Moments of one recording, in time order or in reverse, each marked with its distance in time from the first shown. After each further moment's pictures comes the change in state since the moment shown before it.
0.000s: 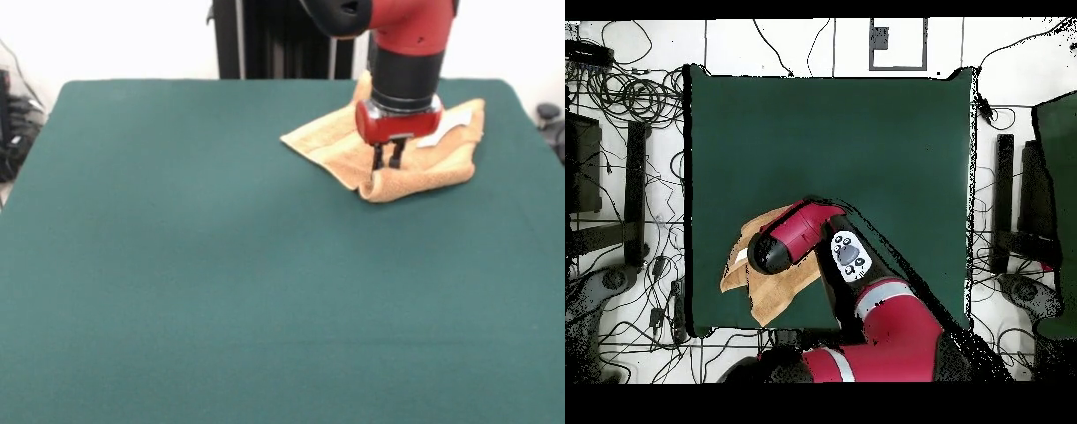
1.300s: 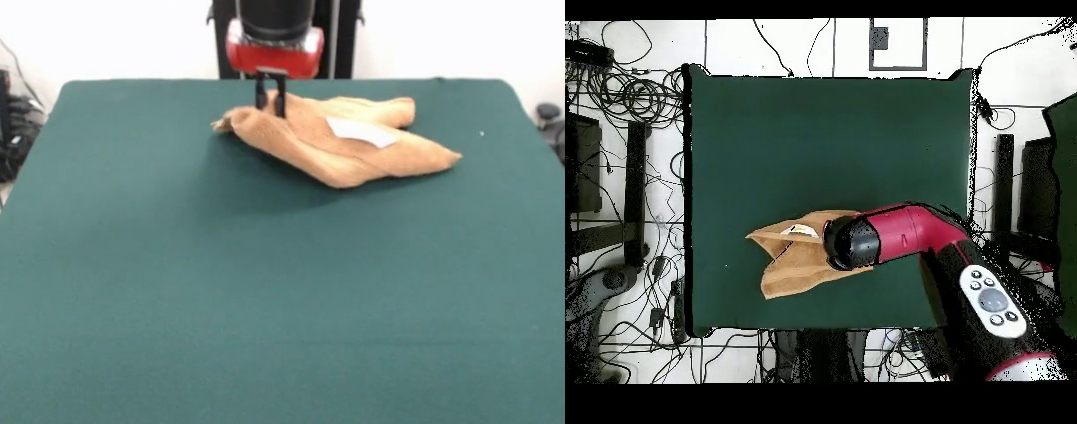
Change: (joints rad) arm -0.387 -0.245 0.130 0.125 0.211 0.272 -0.034
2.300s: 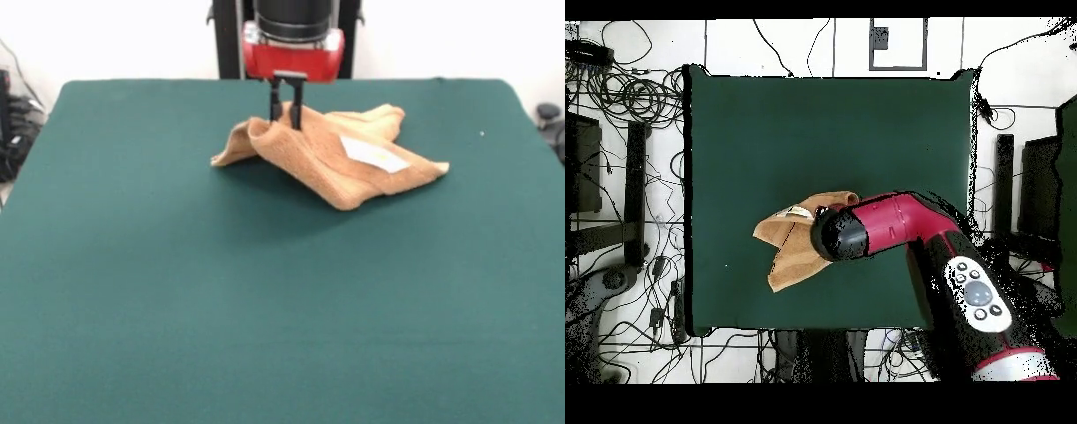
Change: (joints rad) arm 0.077 0.019 -0.011 -0.057 -0.042 -0.069 0.000
